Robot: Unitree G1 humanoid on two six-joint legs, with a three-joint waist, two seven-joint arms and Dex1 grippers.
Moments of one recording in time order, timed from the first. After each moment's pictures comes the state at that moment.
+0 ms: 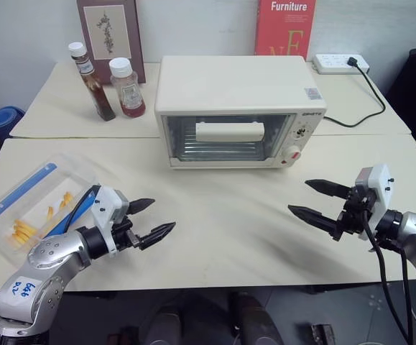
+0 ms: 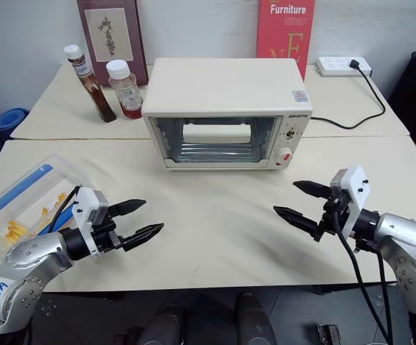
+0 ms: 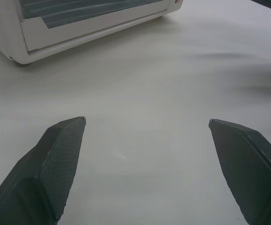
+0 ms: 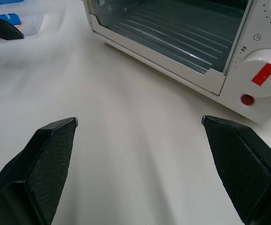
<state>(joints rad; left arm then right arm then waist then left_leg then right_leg) 0.06 0.64 0.21 -0.55 -0.58 0.64 -0.65 -0.05 -0.78 -0.33 -0.38 0.69 0.59 0.88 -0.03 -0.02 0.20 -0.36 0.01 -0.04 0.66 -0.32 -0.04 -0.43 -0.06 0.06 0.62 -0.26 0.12</state>
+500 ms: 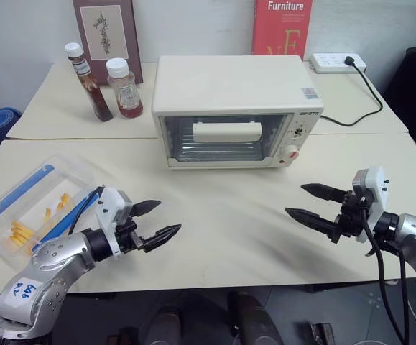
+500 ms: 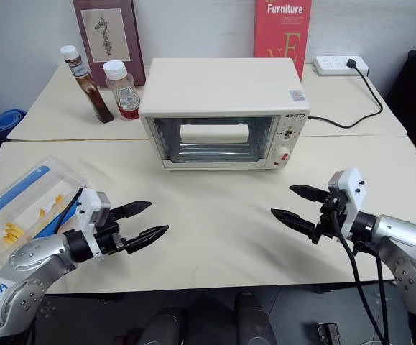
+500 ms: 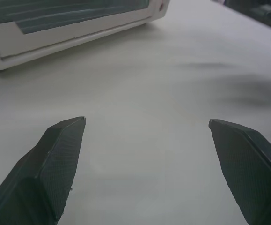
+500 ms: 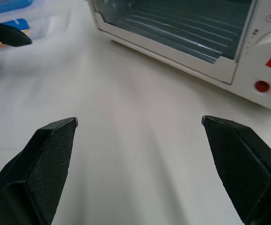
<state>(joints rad) 0.04 0.61 0.22 -0.58 -0.69 0.70 -0.63 -0.05 -0.78 -0.32 -0.39 0.76 0.66 0.88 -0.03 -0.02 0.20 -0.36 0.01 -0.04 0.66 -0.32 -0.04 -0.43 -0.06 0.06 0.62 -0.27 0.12</state>
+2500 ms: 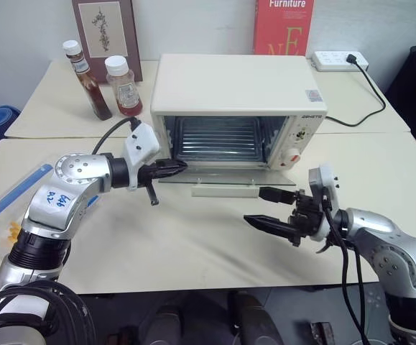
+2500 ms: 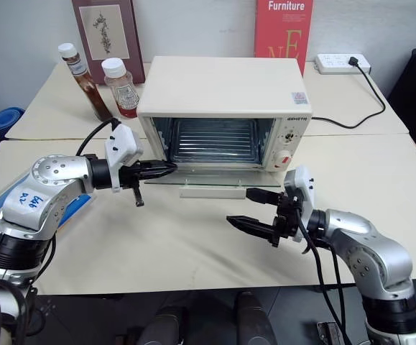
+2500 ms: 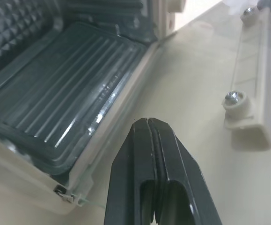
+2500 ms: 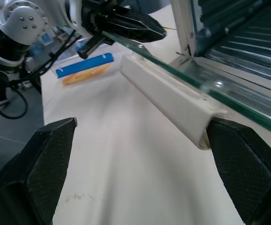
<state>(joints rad) -0.60 0.75 -0.13 -0.16 -0.38 0.52 -0.84 -0.13 -0.65 -0.18 -0.46 0.82 0.74 0.89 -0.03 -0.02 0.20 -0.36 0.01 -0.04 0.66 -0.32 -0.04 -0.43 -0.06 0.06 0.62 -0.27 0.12</state>
